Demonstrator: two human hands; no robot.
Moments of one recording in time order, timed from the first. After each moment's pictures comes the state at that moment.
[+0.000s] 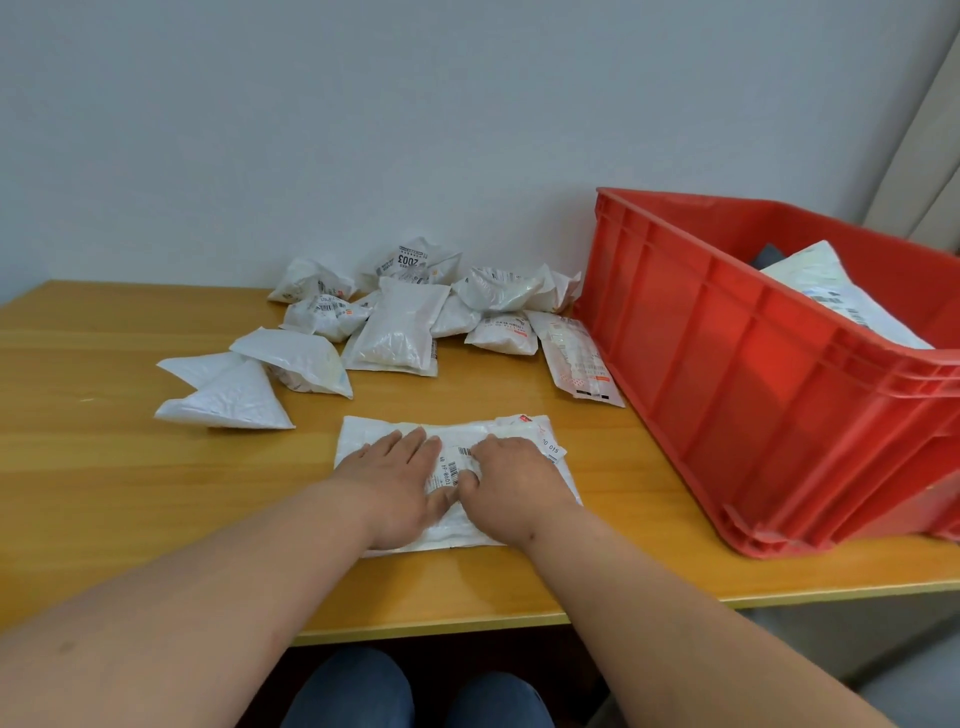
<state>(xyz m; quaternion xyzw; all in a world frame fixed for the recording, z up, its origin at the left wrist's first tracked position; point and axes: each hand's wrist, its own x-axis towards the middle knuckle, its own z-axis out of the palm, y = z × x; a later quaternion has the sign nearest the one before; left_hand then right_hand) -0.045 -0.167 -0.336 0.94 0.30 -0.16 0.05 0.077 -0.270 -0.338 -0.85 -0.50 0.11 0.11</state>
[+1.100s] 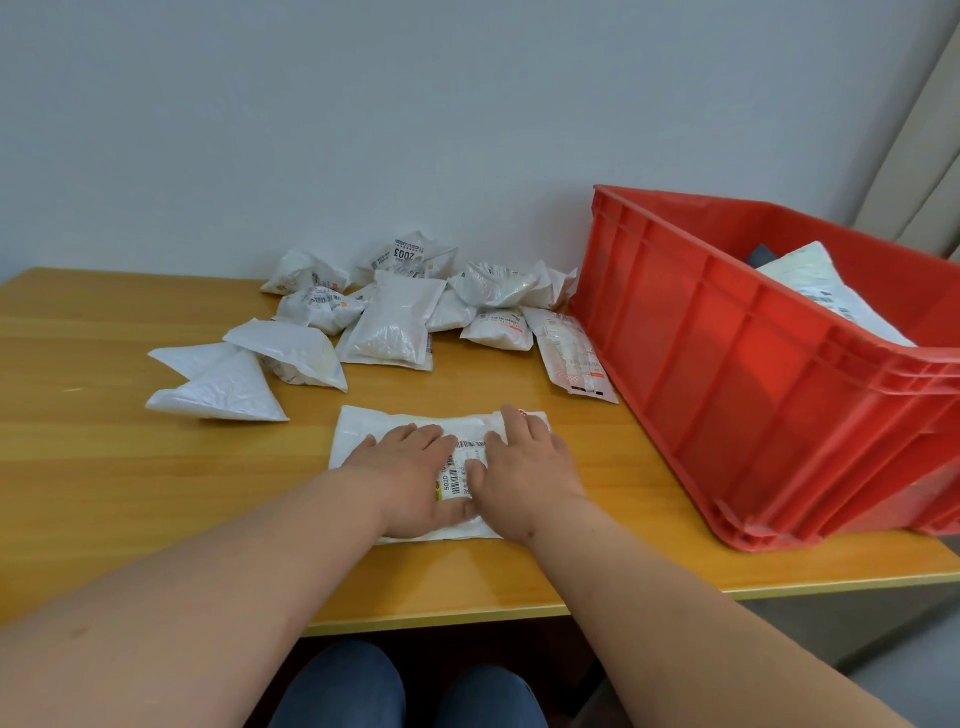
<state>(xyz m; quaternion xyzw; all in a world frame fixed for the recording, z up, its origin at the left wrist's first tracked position) -0.037 -0.175 -0.329 0.95 0.27 -0.13 0.07 0.086 -0.275 -0.344 -0.86 -0.51 0.02 0.01</state>
